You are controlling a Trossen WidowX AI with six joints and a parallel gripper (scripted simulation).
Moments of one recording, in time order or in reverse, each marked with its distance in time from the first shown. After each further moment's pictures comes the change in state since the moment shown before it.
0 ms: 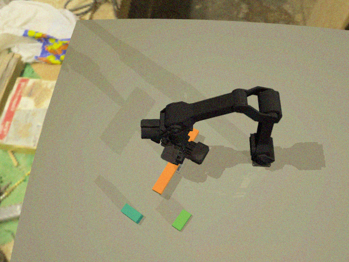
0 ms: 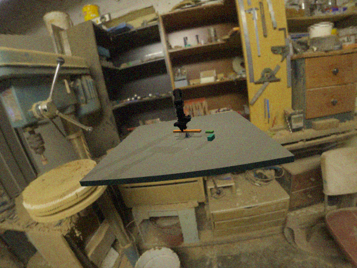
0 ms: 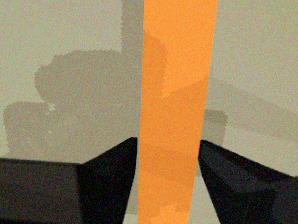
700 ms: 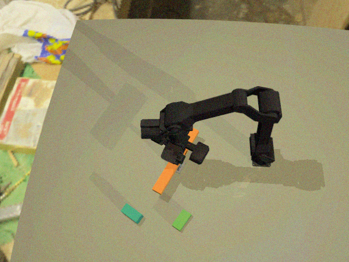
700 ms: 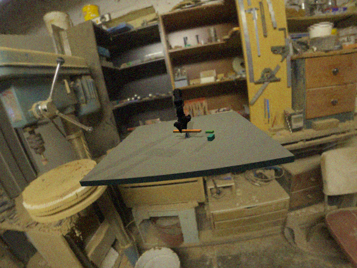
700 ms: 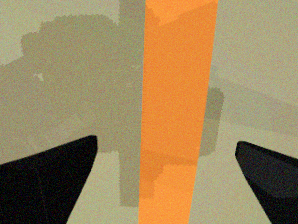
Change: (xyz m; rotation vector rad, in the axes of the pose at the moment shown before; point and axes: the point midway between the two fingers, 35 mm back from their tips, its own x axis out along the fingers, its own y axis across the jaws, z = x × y) arm -0.001 0.000 0.000 0.000 0.002 0.003
